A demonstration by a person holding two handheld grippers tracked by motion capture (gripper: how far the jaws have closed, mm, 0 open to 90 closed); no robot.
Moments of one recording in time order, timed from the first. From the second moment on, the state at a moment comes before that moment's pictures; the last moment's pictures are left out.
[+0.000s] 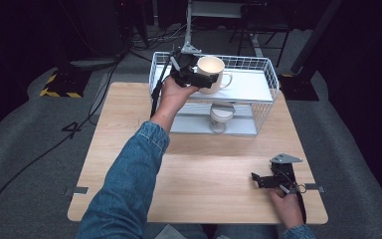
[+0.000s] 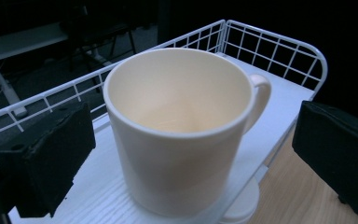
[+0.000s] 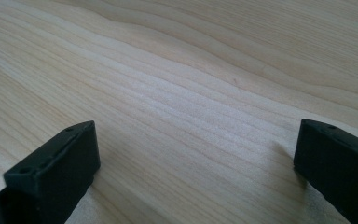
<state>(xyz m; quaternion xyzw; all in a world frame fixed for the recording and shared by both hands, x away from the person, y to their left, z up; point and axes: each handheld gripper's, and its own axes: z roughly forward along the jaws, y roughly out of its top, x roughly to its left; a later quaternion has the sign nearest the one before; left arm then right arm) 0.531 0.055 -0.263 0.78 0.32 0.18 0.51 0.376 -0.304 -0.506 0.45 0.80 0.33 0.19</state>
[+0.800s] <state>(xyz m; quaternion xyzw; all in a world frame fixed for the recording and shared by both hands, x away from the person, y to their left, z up) 0.446 0.109 -0.263 0.77 0.31 0.19 0.52 0.378 -0.312 -0.506 0.42 0.82 0.34 0.18</state>
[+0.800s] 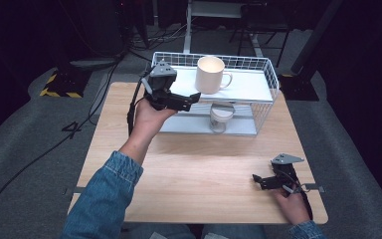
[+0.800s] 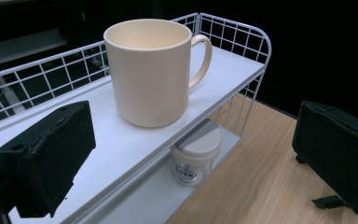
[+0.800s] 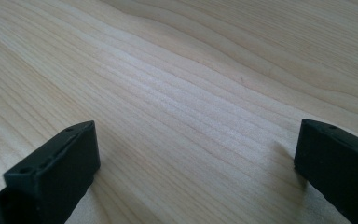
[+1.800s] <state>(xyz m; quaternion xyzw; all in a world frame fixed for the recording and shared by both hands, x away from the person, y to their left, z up) 0.374 0.169 -0.307 0.77 0.32 0.20 0.51 0.378 -0.312 -0.506 0.42 0.82 0.34 0.18</state>
